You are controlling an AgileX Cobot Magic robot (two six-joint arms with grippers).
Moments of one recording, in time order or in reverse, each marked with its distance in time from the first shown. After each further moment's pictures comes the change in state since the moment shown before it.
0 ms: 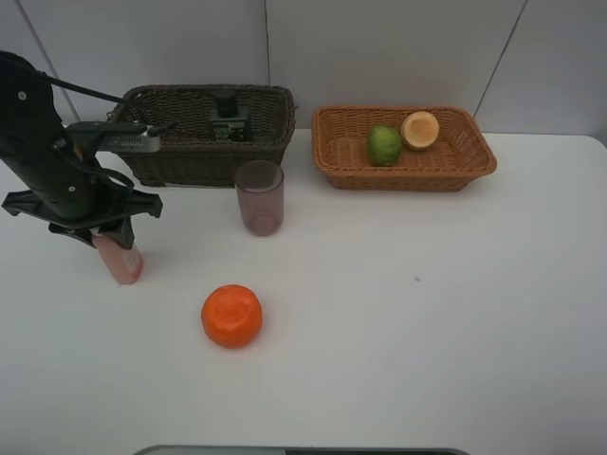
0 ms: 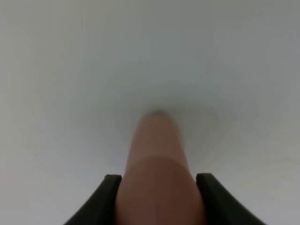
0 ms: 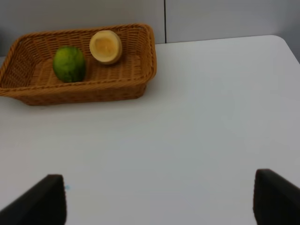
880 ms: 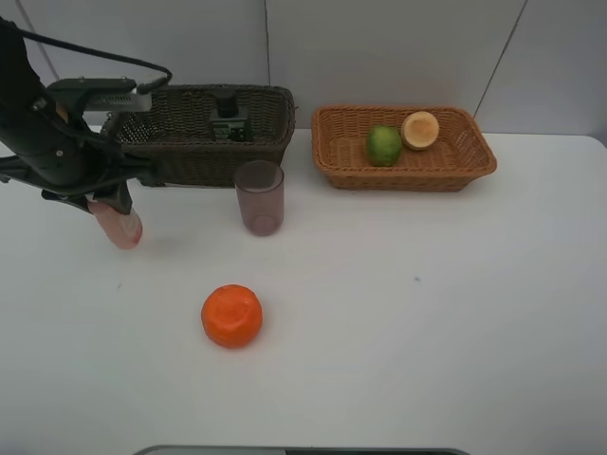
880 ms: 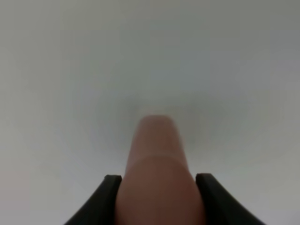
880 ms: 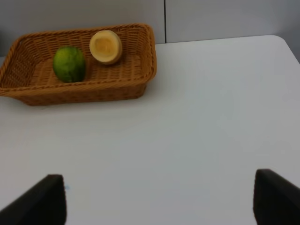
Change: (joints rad) left arm 0.000 -0.099 -0.083 0.026 0.043 -0.013; right arm 0.000 0.000 0.000 0.000 0.000 0.000
